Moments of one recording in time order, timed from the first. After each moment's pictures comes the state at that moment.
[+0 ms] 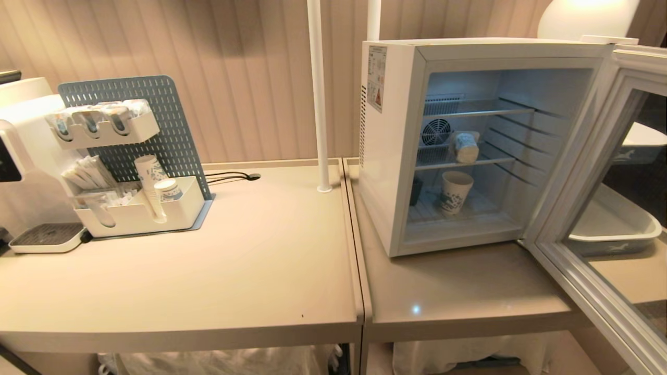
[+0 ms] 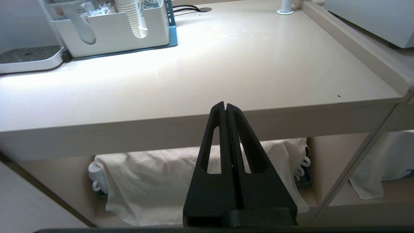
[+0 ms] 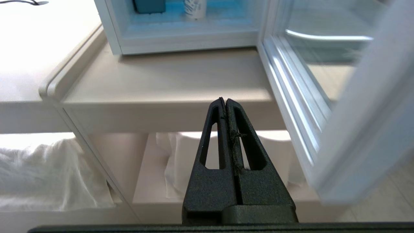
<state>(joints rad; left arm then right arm) 0.00 0.00 0.00 0.01 -0.01 0.06 0.00 0.00 -0.03 0.08 0.02 -0.05</state>
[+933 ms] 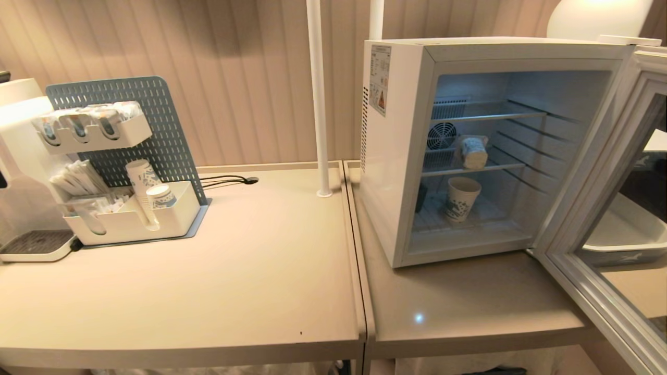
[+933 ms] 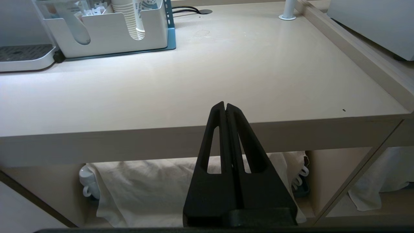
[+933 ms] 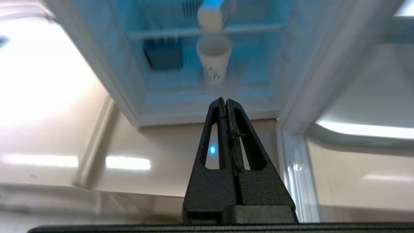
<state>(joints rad) 0.00 0.00 0.00 0.01 0.00 0.03 0.03 1.12 -0.99 0.16 0.08 -0.03</state>
